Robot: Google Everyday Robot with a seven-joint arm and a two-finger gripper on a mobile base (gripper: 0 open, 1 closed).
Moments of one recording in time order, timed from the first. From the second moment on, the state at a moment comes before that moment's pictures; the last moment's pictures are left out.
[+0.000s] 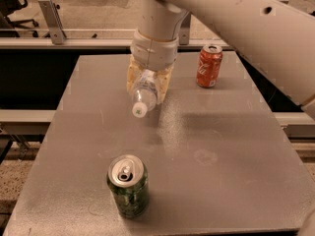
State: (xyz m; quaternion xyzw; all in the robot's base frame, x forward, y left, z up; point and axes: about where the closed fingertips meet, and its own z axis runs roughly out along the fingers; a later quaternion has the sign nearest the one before) arm 0.542 0.016 0.898 -0.99 0.13 0.00 0.10
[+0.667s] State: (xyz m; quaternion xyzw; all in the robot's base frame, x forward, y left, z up) arm 0.552 0.022 0.949 -0.92 0.32 0.09 0.21
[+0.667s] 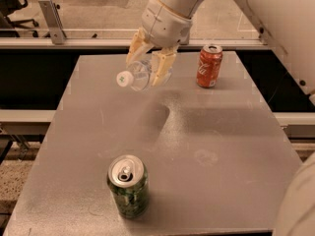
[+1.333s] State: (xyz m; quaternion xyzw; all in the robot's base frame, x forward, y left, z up) arm 0.553 0.026 0.976 -0.80 0.48 0.21 0.29
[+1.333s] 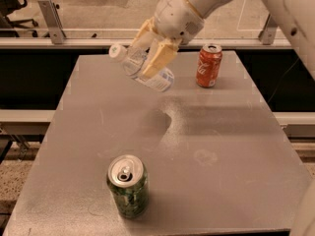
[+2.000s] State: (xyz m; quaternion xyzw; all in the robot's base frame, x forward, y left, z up) arm 0.546 0.023 0.964 -0.69 0.55 0.29 0.37
